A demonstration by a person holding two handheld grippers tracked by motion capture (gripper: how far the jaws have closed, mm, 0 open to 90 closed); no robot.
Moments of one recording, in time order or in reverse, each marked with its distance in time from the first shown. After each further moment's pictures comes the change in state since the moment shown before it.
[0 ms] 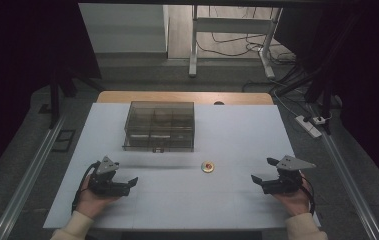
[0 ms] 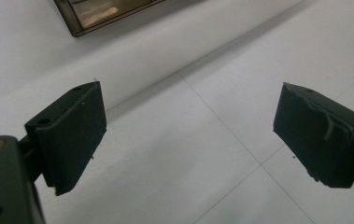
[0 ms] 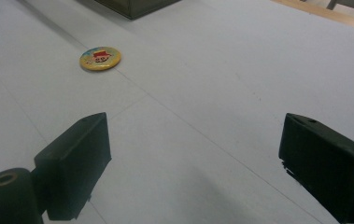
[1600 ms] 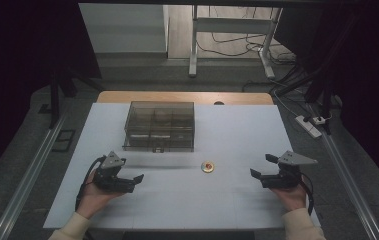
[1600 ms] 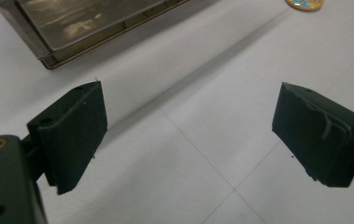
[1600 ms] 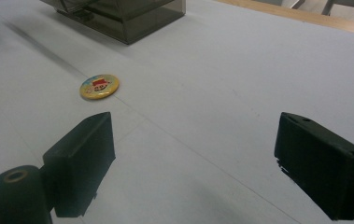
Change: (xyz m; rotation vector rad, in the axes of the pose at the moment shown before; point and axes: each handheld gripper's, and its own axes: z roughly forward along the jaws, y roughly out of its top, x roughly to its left) left arm -0.007 0.022 0.001 -0.008 -0.075 0.043; right arm -0.006 0.008 0.004 -0.049 0.011 0.087
